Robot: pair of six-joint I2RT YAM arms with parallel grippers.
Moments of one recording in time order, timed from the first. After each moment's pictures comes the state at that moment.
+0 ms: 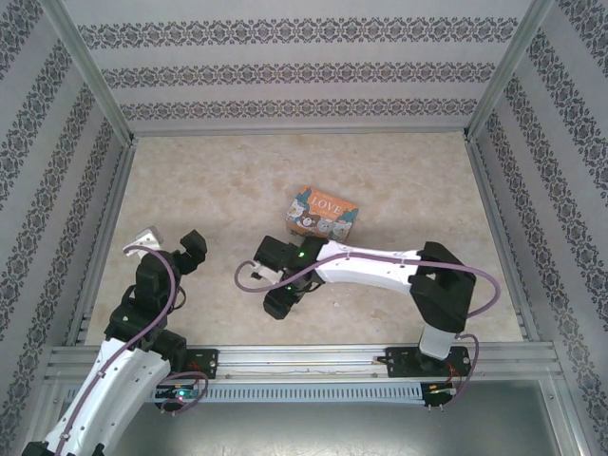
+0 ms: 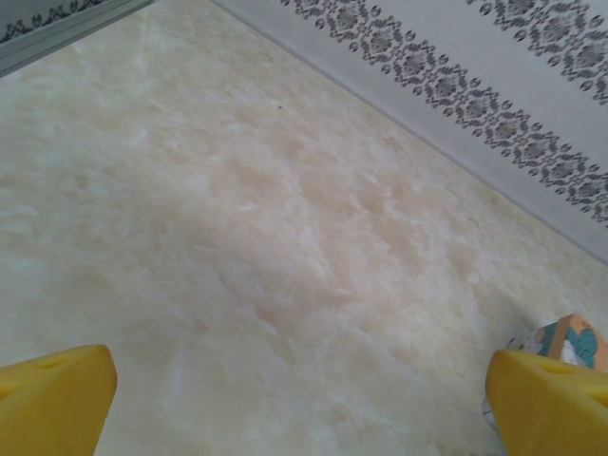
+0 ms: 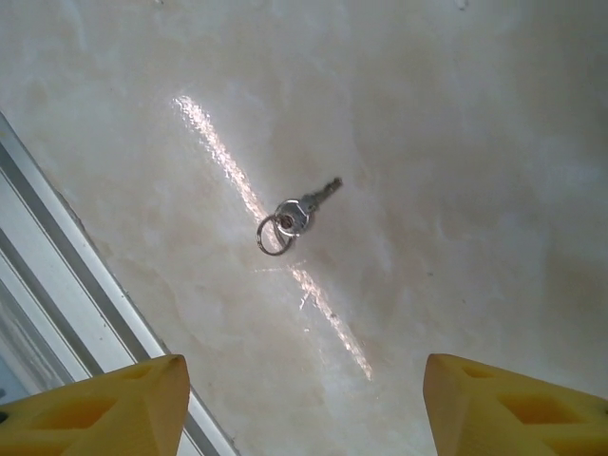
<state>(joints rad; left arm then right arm) -0.29 0.40 0.43 -0.49 -0.41 -0.69 1.12 1.80 1.31 -0.84 -0.18 0.17</state>
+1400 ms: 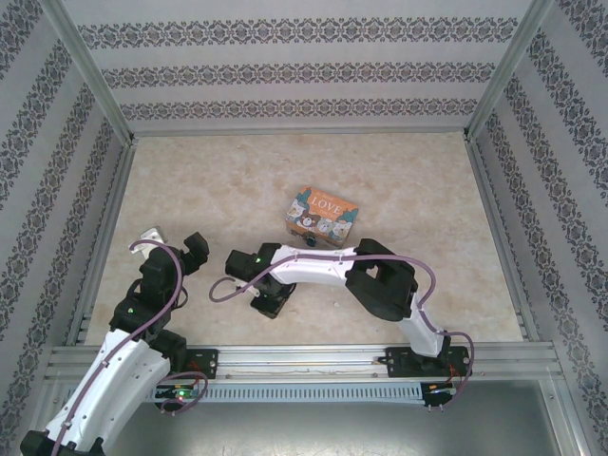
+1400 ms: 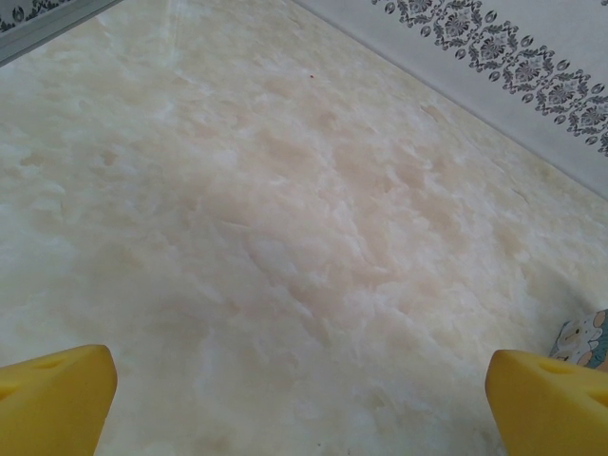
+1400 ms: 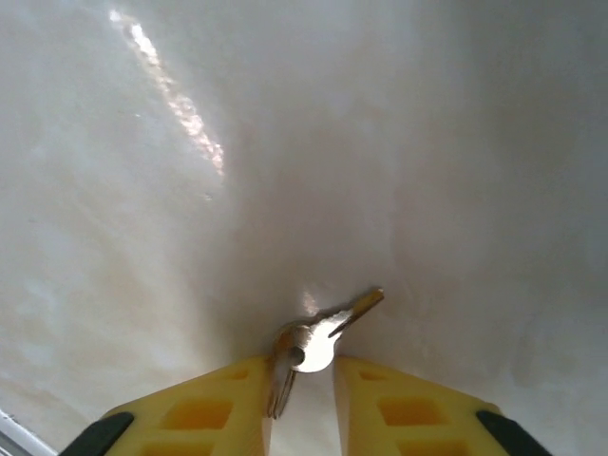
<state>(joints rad) -0.29 0.48 0.43 -0.49 -0.42 -0.69 1.16 2.13 1.57 -1.00 -0.10 0.13</state>
